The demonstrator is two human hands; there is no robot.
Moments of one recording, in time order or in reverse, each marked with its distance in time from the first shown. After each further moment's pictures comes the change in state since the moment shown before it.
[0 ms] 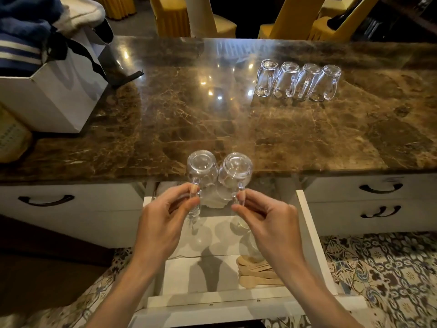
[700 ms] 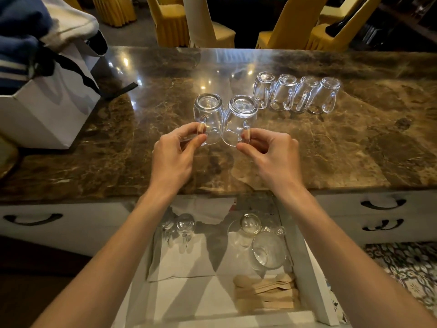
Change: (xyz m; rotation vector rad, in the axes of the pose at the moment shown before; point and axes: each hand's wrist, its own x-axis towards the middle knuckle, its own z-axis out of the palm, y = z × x) left_hand 0.136 0.033 0.024 0.142 0.148 0.119; right_hand 0.142 -0.004 -0.018 -0.090 0.093 -0.071
